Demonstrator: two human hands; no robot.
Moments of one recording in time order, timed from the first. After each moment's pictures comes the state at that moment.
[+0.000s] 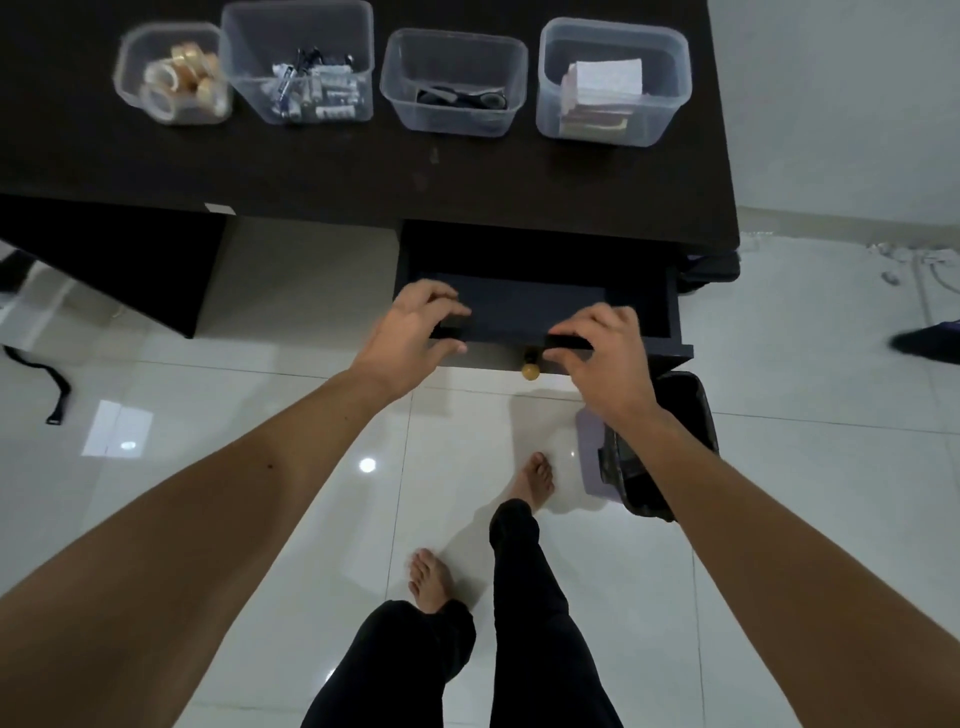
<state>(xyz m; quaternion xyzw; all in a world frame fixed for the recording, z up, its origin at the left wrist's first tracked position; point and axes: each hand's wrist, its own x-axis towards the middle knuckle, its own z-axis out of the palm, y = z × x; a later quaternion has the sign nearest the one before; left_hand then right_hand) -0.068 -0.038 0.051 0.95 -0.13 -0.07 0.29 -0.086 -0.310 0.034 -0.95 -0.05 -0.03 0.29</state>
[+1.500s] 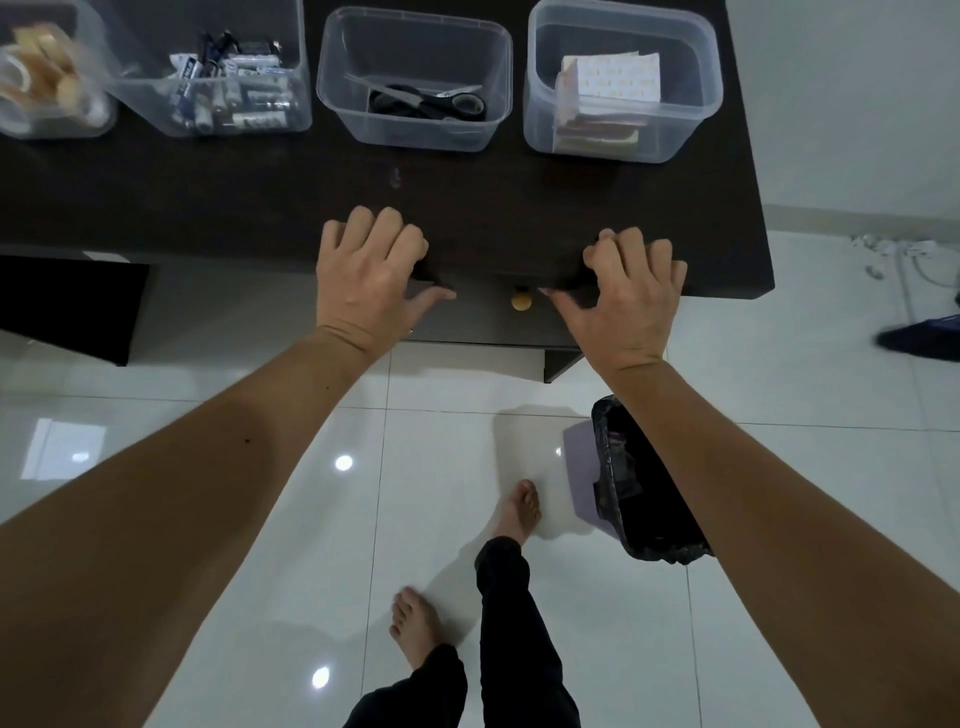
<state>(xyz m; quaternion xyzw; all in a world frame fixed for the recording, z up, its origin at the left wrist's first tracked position) 0.078 -0.033 0.002 0.93 -0.19 0.30 0.06 0.053 -0.319 0.003 -0.95 -0.04 -0.30 0.02</state>
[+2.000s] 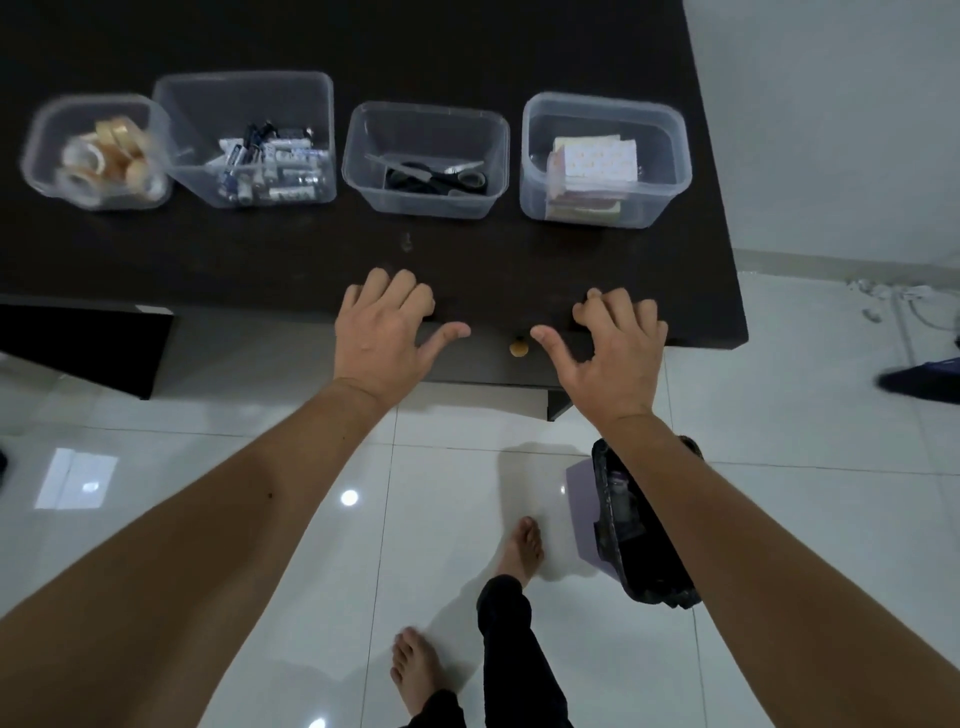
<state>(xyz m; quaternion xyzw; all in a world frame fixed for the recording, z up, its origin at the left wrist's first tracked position) 0.066 -0.046 0.028 0.96 -0.15 0.23 0.11 0.040 -0.313 0.028 -0.97 -0.01 -0.22 0.13</state>
